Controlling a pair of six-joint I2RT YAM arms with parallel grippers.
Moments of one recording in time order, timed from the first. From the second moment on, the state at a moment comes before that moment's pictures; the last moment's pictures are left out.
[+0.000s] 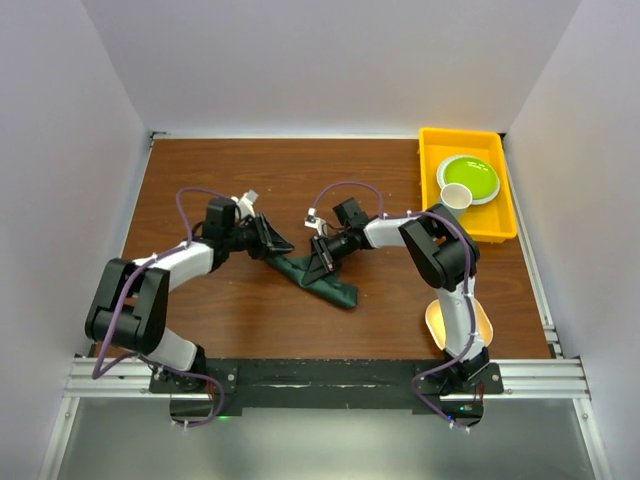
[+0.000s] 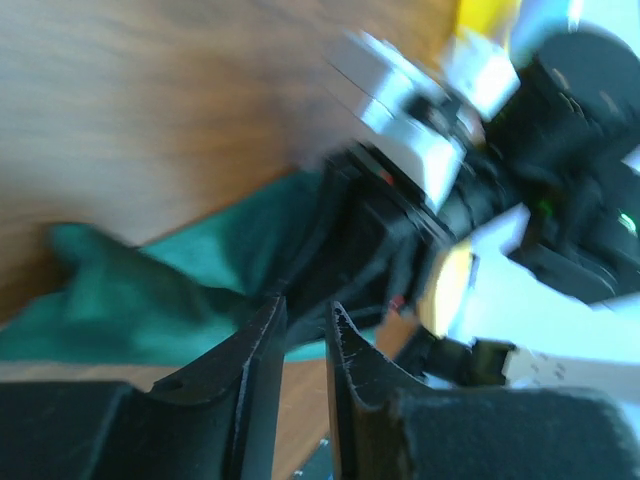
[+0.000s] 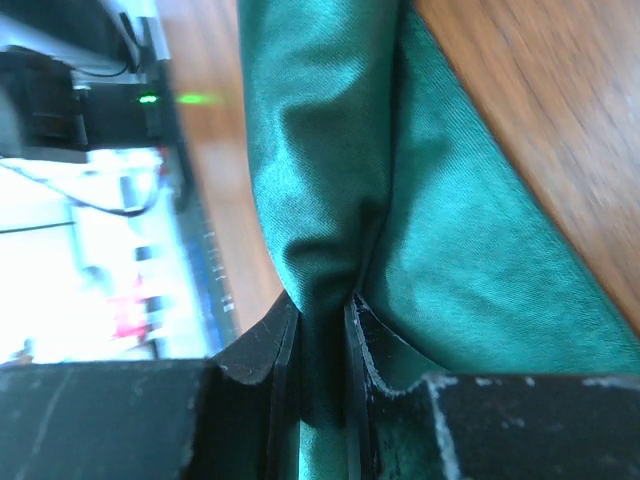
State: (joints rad) left arm -0.22 1.50 0.70 0.10 0.66 -0.80; right arm 0.60 2.15 1.23 -0.13 -1.02 0.28
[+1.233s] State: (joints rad) left arm -0.30 1.82 0.52 0.71 0.71 -1.04; right arm 0.56 1.93 1.33 -0.66 -0.59 0.12
